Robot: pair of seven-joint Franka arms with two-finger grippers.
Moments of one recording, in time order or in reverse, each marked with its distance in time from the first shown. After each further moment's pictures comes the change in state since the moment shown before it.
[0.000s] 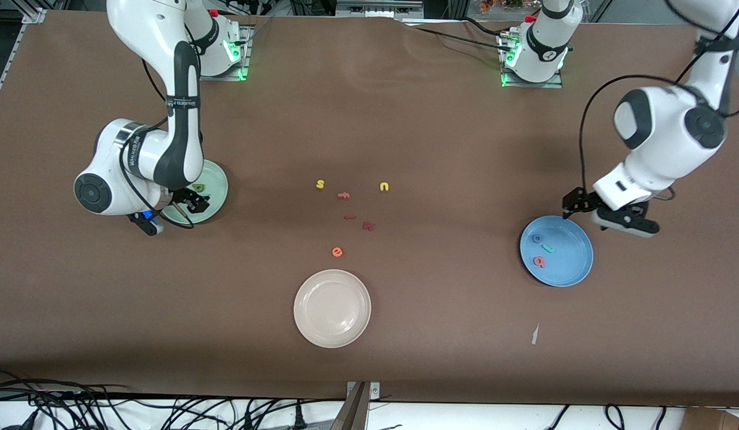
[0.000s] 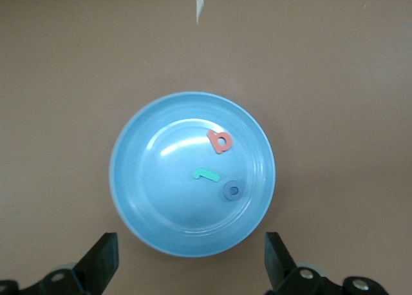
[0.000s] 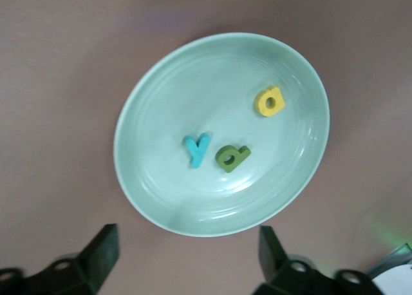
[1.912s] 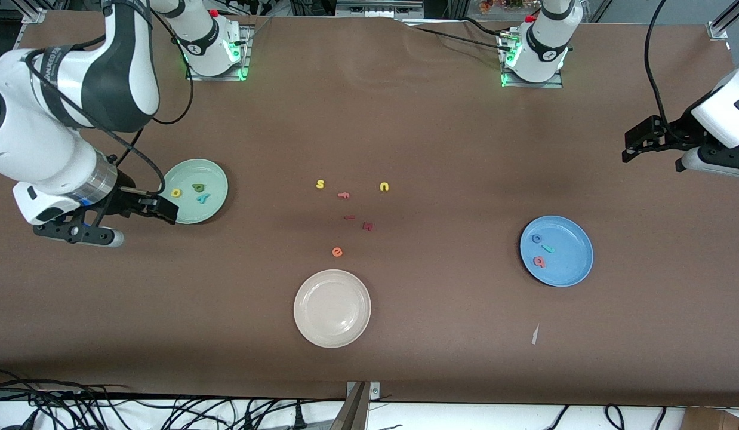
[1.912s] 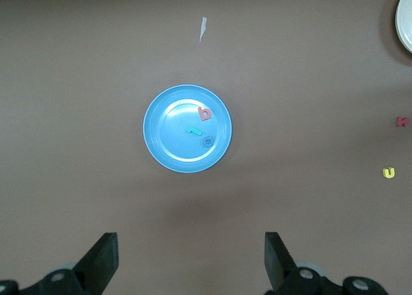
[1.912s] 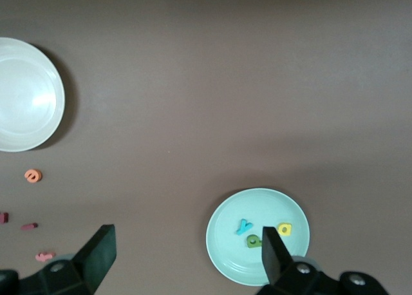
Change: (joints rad) left arm 0.042 -0.060 -0.097 0.610 0.066 -0.827 -0.268; right arm -0.121 -0.252 0.133 0.419 -0.276 -0.027 -0.348
